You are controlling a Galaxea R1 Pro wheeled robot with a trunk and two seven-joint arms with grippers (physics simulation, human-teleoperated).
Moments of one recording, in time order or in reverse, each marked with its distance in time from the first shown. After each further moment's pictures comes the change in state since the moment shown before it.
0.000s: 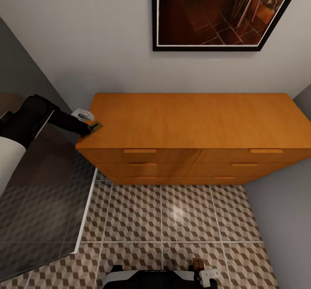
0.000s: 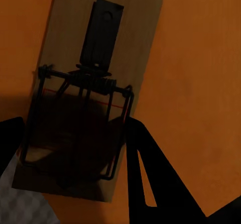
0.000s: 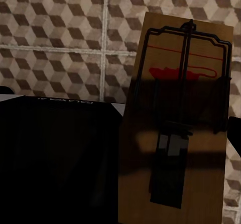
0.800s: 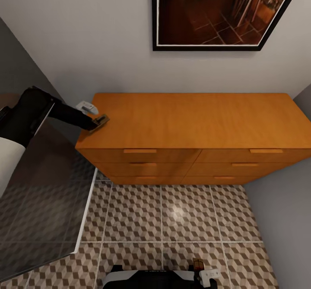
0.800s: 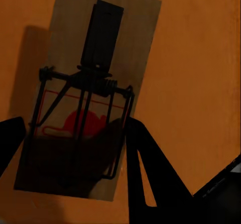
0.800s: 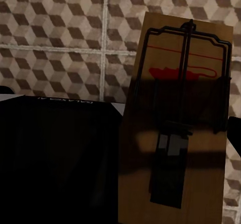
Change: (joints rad) left arm 0.009 0.000 0.014 -0.156 -0.007 0.009 -0.082; right arm 0.000 0.000 0.000 0.000 0.000 0.000 0.000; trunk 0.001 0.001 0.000
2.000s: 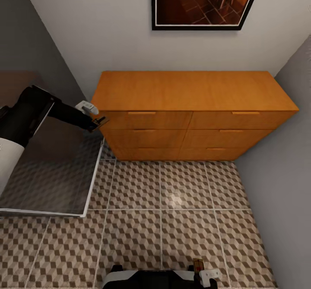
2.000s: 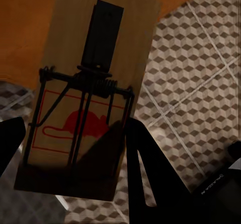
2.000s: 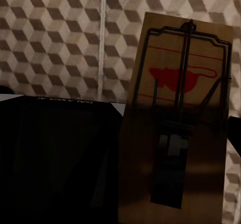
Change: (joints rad) left arm 0.000 0.007 -0.012 -0.024 -0.002 0.022 -0.018; right arm 0.000 0.000 -0.001 0.000 0.000 0.000 0.000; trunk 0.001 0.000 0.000
